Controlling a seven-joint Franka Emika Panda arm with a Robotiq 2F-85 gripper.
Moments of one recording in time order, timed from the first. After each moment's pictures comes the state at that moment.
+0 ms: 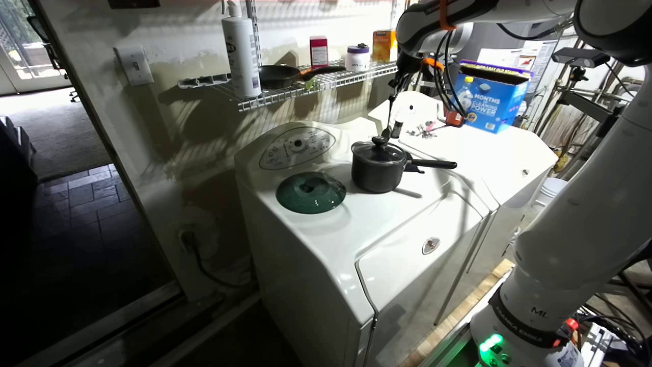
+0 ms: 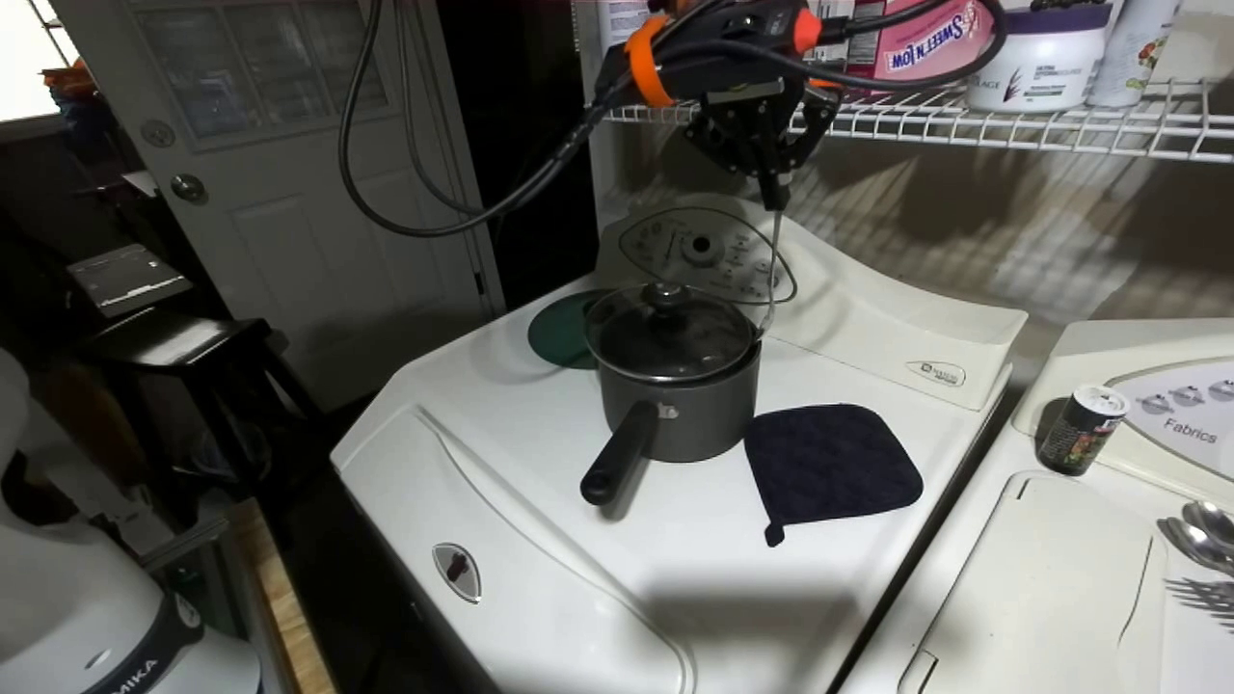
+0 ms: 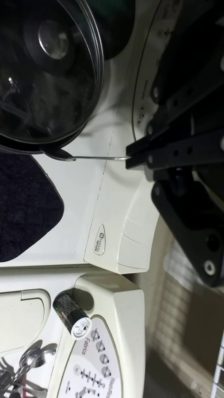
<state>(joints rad) -0.18 -0.04 -0.18 -1.97 0.04 2.35 -0.61</state>
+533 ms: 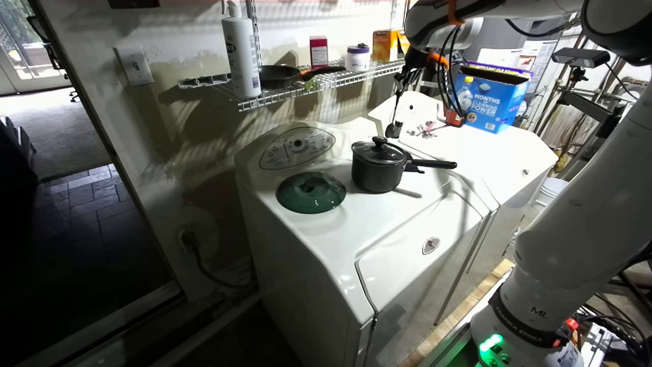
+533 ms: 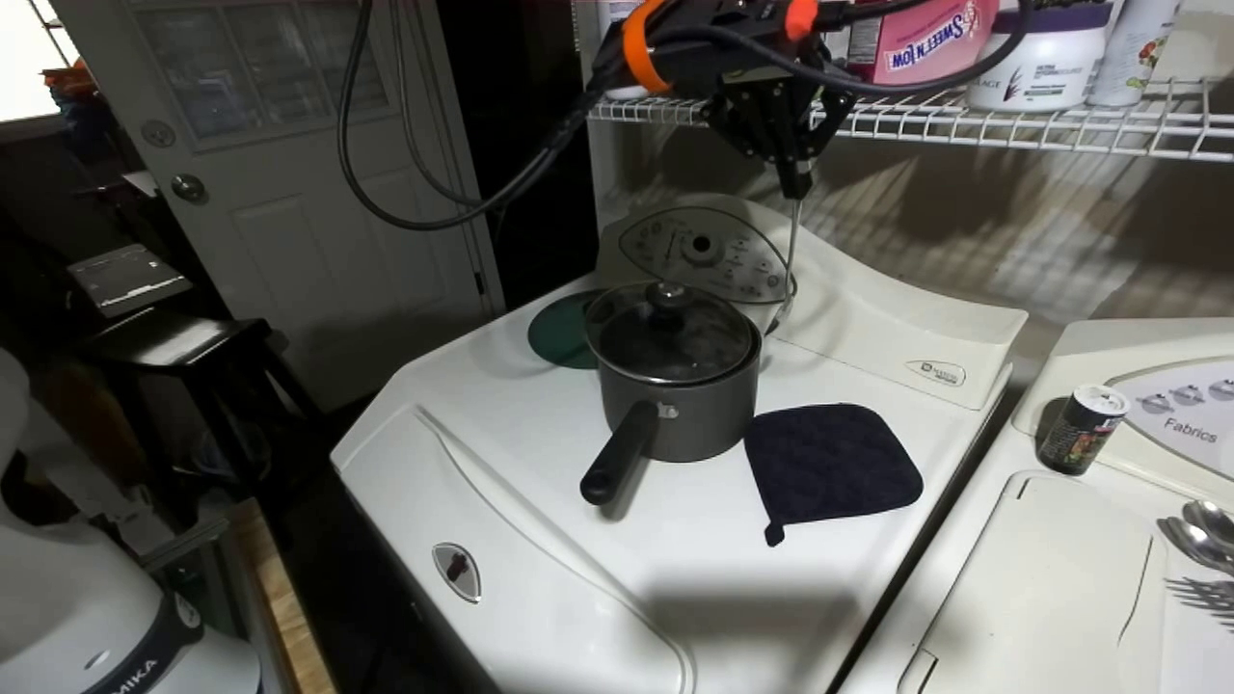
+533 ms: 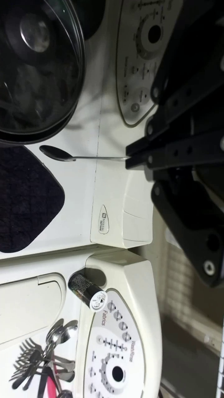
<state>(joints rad) -0.18 -0.06 -0.22 -1.97 0.05 2.35 -0.49</state>
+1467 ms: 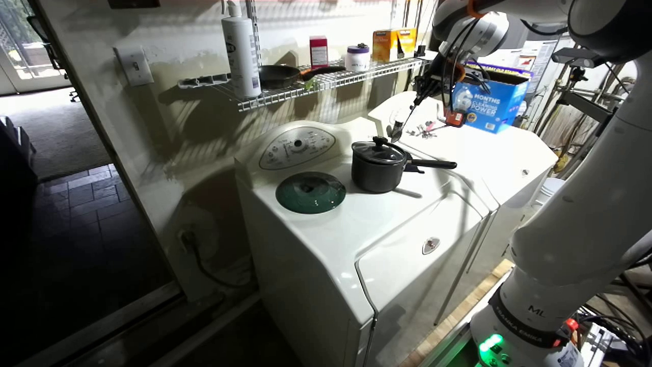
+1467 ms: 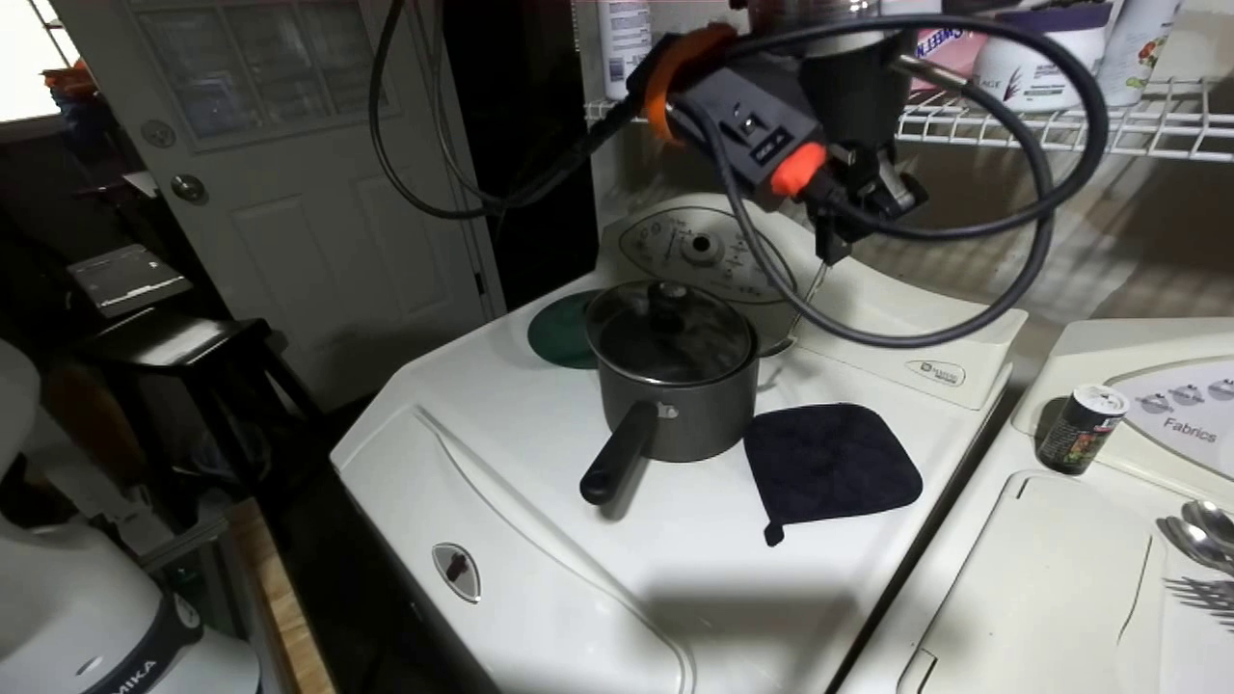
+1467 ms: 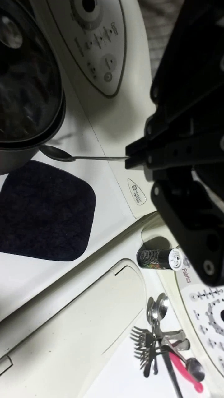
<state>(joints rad) -0.26 0.00 -0.33 -1.95 0.37 2.25 -0.37</state>
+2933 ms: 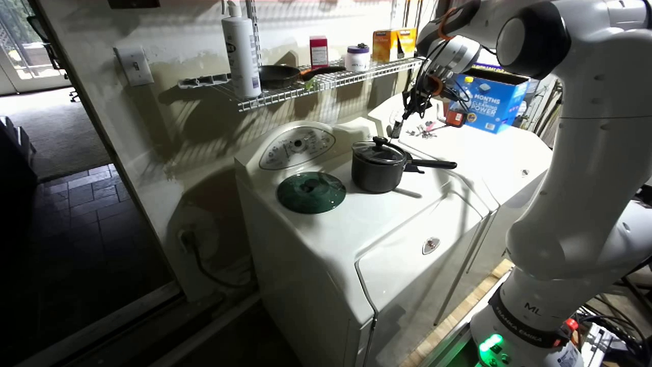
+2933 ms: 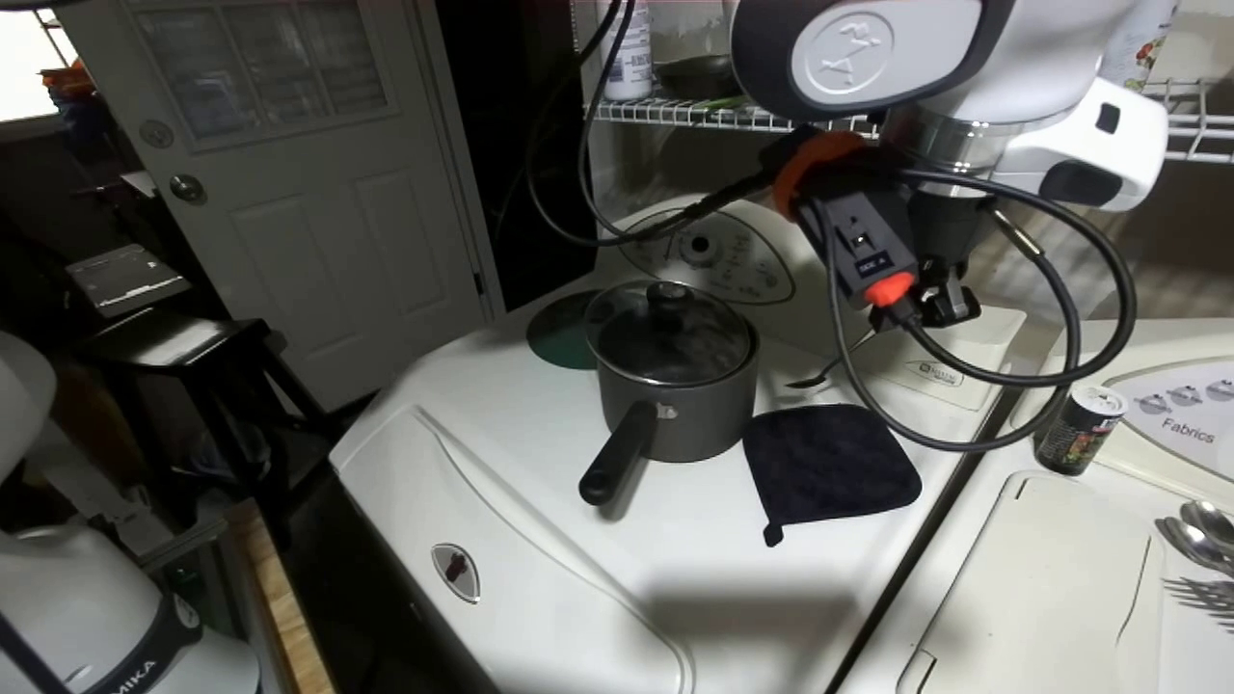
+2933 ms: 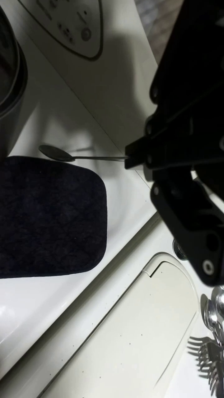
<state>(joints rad) -0.38 0.35 -0.26 -1.64 0.51 2.12 -0.27</state>
